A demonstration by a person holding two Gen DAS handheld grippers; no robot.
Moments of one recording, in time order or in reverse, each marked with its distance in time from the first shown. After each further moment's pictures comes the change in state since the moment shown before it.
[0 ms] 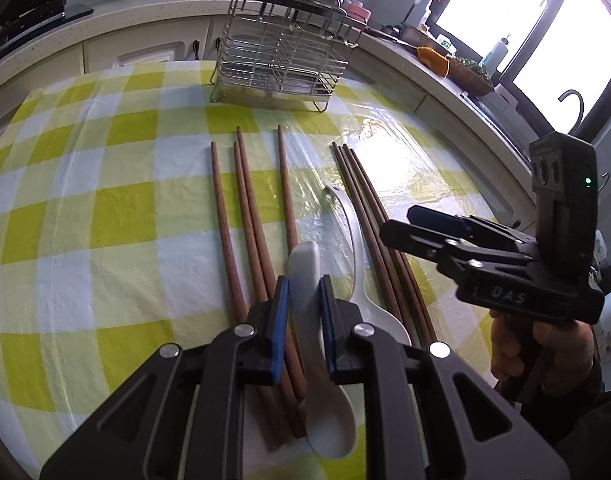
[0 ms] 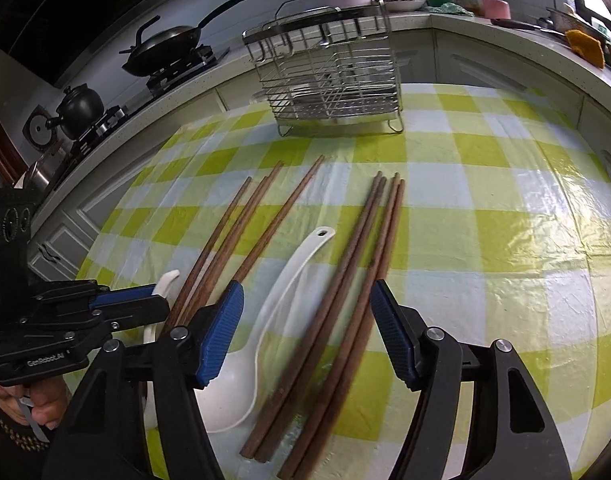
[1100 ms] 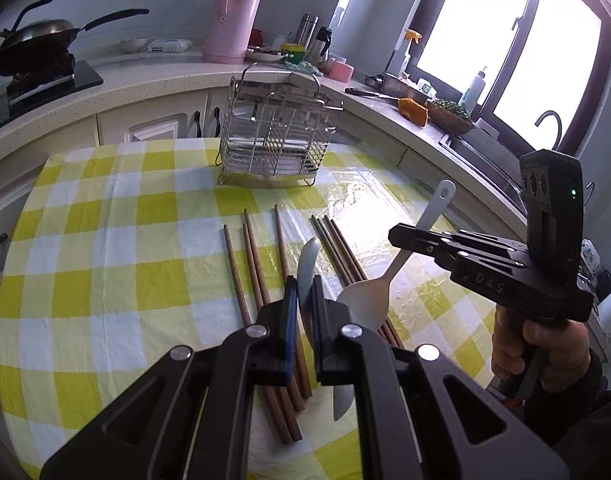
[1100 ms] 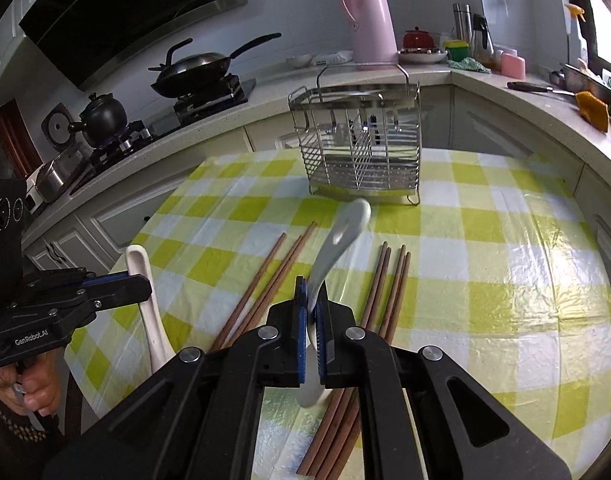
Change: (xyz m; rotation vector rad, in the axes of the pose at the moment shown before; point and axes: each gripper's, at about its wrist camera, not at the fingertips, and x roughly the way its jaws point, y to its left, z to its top) left arm -0.075 -0.020 0.024 0.077 -0.185 0.016; right arm -0.057 0.025 0.031 -0.082 -0.131 0.005
